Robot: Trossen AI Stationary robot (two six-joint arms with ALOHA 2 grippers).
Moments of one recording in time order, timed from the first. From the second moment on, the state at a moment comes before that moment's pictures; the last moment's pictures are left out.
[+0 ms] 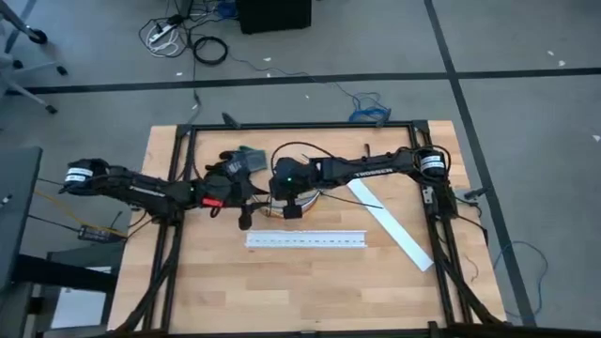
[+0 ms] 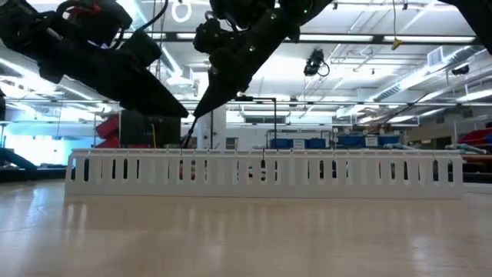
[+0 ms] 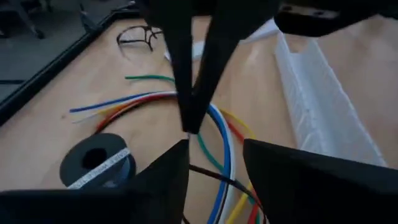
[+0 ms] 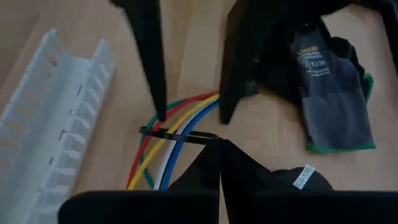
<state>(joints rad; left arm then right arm) 0.03 1.14 0.30 0.49 -0.12 0.01 -0.05 2.03 1.62 -0.33 0.06 -0.28</state>
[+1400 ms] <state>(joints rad) 0.03 1.22 0.30 0.55 -0.19 0.00 -0.03 2.03 1.62 -0.30 0.06 -0.28</state>
